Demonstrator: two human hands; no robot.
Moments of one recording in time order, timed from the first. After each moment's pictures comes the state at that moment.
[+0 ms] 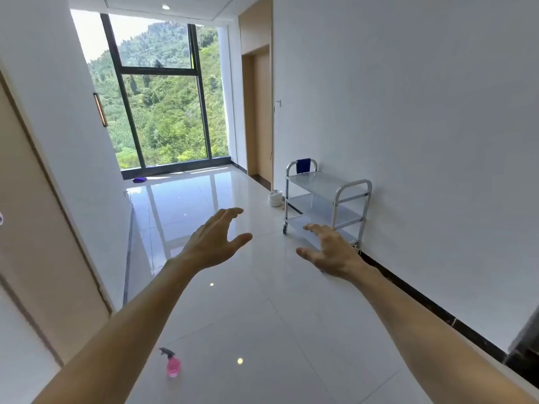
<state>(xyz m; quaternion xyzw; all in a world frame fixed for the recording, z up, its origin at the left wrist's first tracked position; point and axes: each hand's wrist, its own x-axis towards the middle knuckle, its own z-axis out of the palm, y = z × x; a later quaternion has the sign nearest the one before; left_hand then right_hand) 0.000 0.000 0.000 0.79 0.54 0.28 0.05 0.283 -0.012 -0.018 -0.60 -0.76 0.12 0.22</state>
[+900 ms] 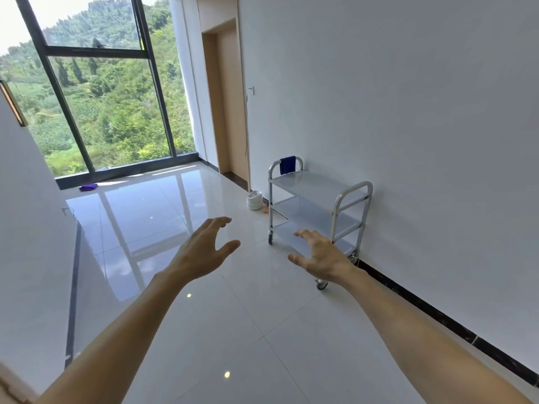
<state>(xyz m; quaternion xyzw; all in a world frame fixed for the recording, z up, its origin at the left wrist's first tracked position) -0.040 0.393 -0.037 0.80 0.53 0.27 0.11 0.242 0.358 -0.057 -0.65 -0.71 0.15 0.21</state>
